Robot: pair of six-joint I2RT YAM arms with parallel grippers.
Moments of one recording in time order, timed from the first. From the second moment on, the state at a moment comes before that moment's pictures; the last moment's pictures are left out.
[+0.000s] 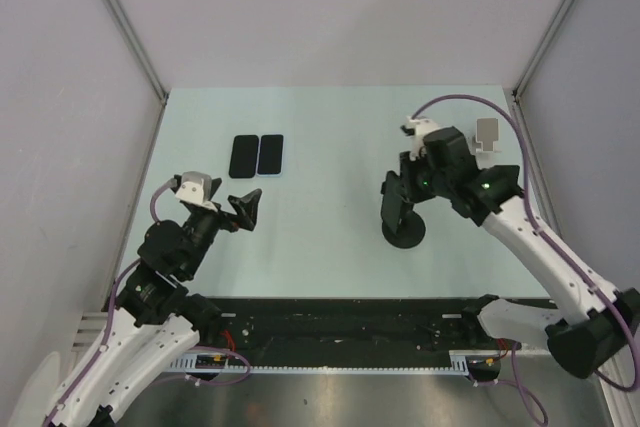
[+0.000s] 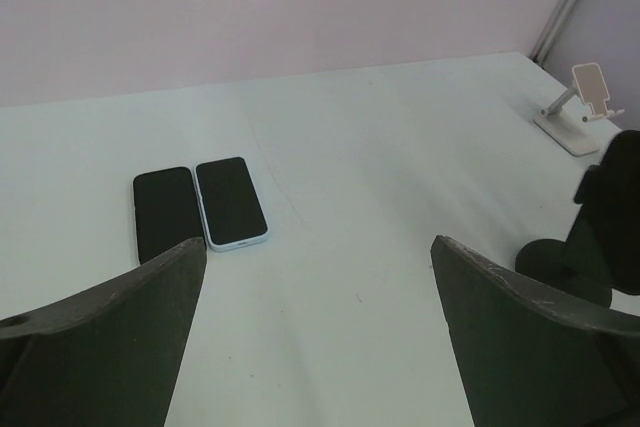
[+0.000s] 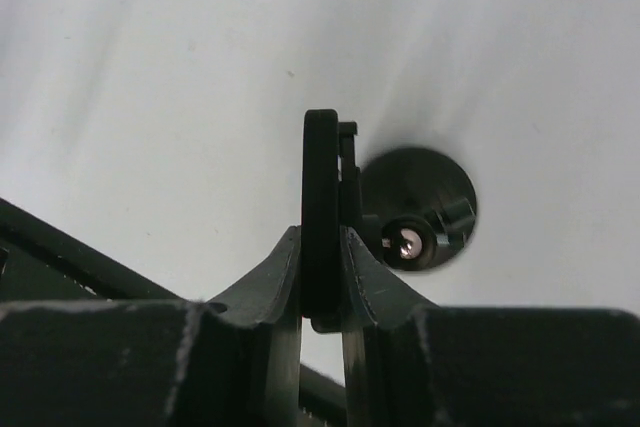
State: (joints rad) left arm -0.60 0.38 0.61 -0.20 -0.25 -0.10; right arm 0.50 1.09 1.18 -0.79 -0.02 0.24
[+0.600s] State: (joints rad) left arm -0.60 0.49 0.60 -0.19 -0.12 -0.08; right arm 0.72 1.41 1.29 -0.47 -0.25 0.08
